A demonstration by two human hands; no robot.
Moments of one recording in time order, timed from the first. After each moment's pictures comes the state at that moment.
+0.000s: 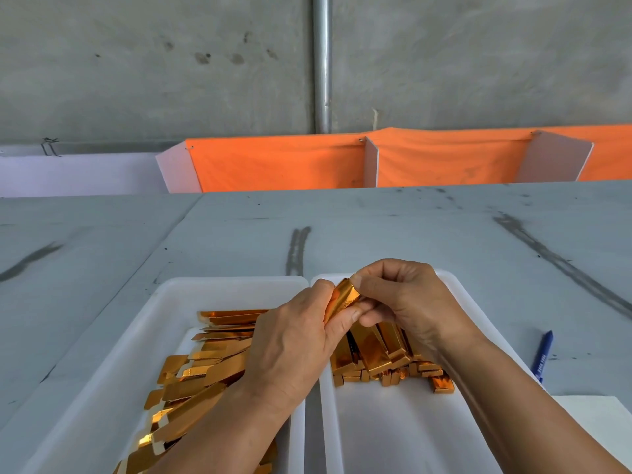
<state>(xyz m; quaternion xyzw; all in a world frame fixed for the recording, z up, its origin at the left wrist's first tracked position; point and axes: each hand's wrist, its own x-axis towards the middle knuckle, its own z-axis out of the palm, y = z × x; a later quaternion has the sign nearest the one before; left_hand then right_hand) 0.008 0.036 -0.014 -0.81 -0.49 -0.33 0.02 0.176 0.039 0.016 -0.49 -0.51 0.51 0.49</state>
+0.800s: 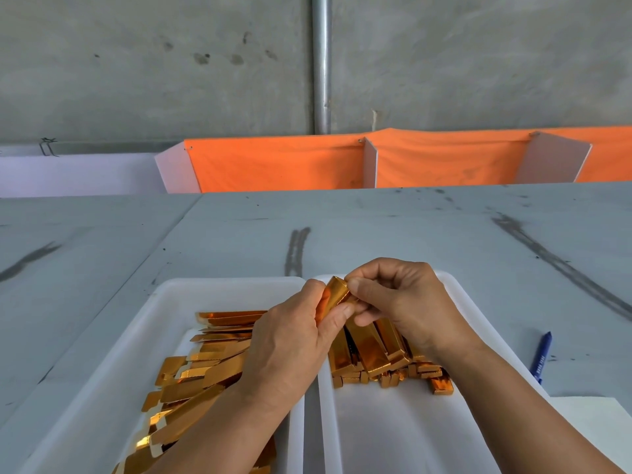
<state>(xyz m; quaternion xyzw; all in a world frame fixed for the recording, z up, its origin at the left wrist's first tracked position) 0.006 0.038 -0.016 -0.79 -0.49 -0.35 -0.05 0.177 0.038 0.014 -0.47 -0.60 0.44 0.48</state>
